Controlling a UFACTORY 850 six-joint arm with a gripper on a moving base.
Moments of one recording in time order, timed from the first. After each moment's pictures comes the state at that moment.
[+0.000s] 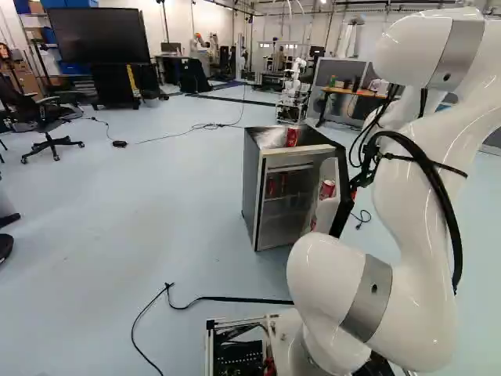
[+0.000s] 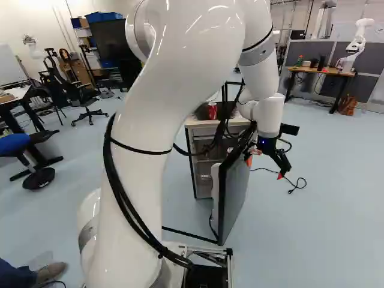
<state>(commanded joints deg) -43.8 -29.5 -66.2 -8.1 -31.4 0.0</state>
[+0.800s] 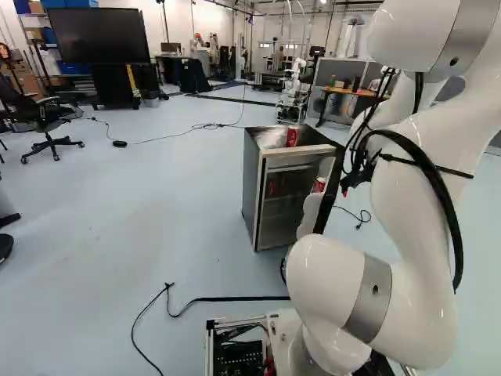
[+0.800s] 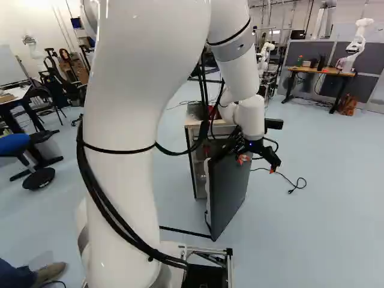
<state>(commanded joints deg) -40.1 -21.3 -54.4 -13.0 -16.7 0.0</state>
